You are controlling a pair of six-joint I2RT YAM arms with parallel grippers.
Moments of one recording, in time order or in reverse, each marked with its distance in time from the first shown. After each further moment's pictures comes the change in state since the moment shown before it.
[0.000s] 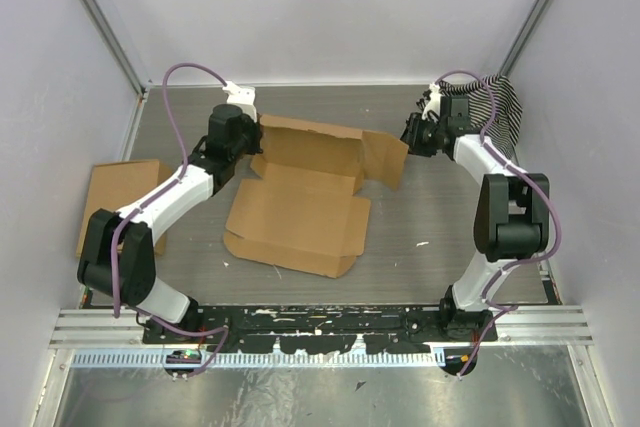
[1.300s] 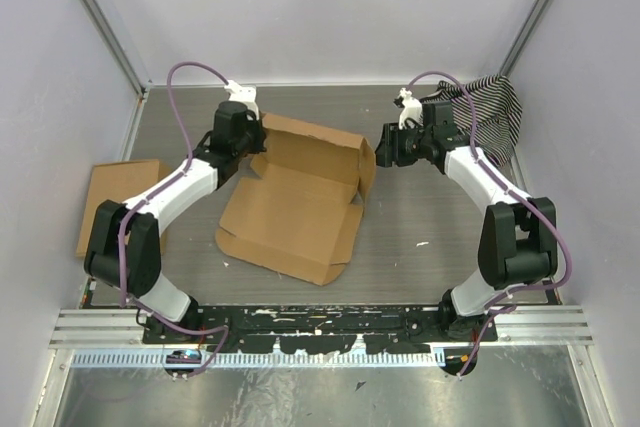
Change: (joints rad) left arm 0.000 0.054 0.041 -0.042 0.010 -0.072; right arm 0.137 -0.194 -0.098 -0.062 -0.156 -0.130
